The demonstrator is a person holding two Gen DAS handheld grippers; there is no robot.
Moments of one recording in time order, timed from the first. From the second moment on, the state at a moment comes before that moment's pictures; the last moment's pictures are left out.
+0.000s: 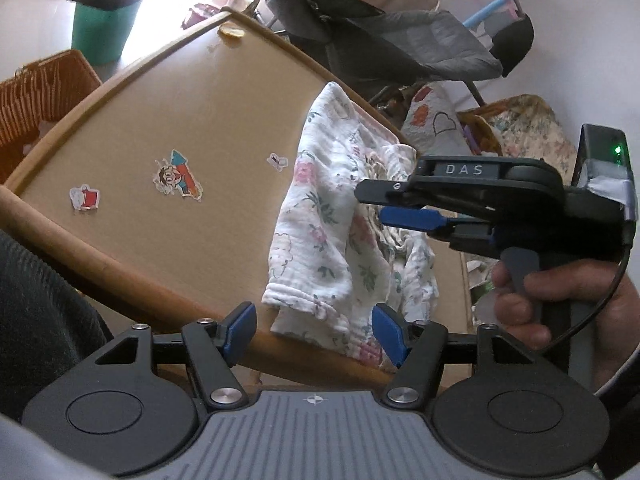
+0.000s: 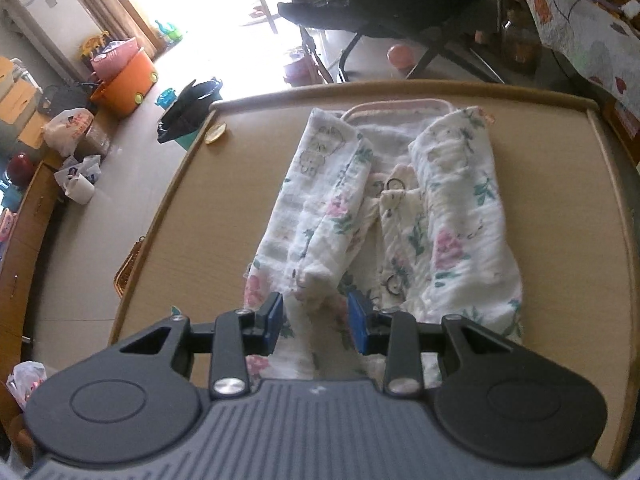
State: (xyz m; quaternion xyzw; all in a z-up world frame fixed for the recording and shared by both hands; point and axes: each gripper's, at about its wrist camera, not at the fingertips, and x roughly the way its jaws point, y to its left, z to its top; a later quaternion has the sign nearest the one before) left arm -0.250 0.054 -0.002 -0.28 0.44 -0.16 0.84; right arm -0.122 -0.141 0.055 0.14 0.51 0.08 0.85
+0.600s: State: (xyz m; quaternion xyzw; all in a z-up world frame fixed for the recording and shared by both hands) left arm -0.243 0.066 -0.014 -0.33 0.44 -0.16 0.82; right arm -0.116 -0.122 0.064 0.06 0.48 0.07 0.87
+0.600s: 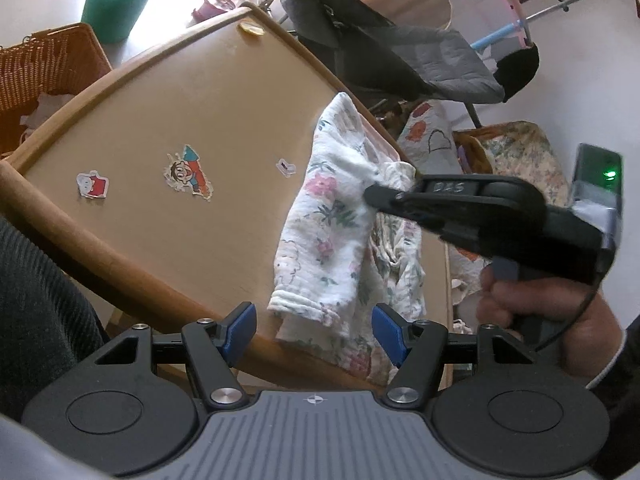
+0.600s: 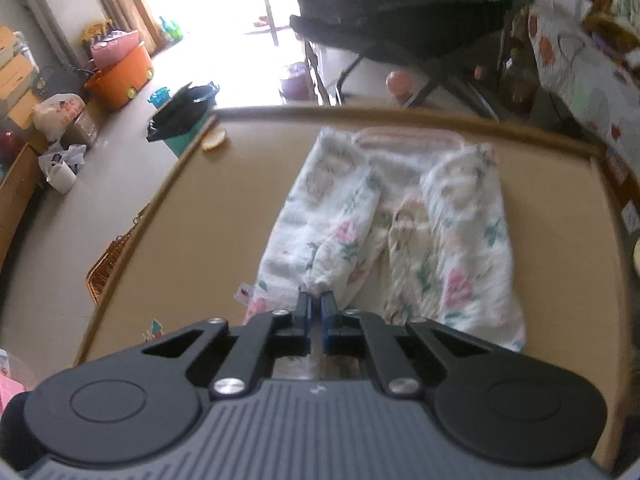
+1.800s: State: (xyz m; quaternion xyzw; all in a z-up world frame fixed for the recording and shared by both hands) left arm -0.236 0.053 -0.016 -0.31 0.45 -0.16 0.82; right arm -0.162 -0.171 0.075 0.05 0.48 0.06 0.88
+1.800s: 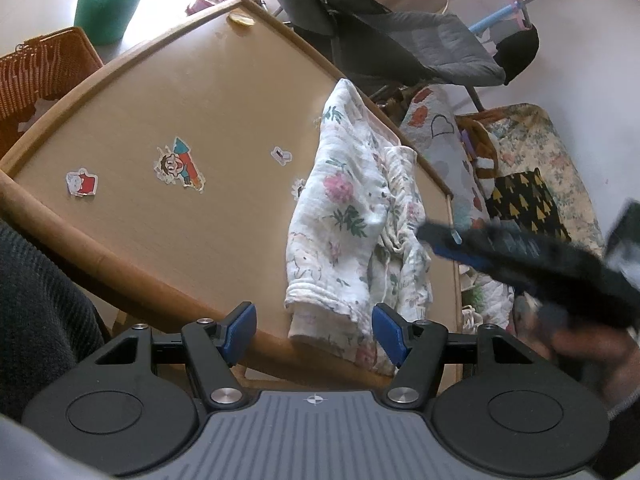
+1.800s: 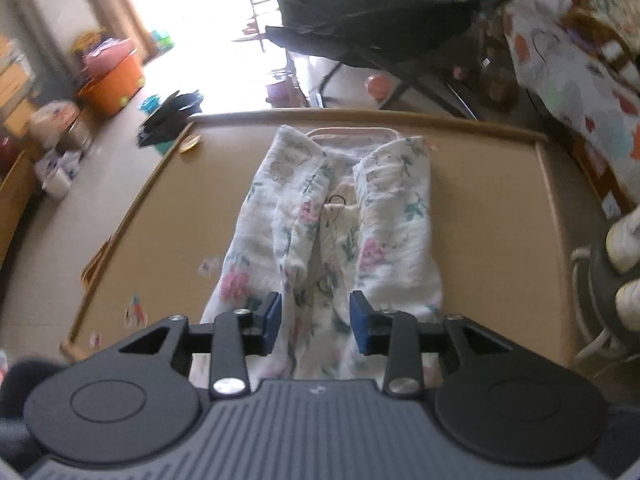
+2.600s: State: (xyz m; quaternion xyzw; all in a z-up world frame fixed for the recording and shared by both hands) left arm -0.201 -0.005 0.068 -0.21 0.42 -0.19 0.86; right arm -0.249 -0.253 0.042 0.02 0.45 0.04 0.89
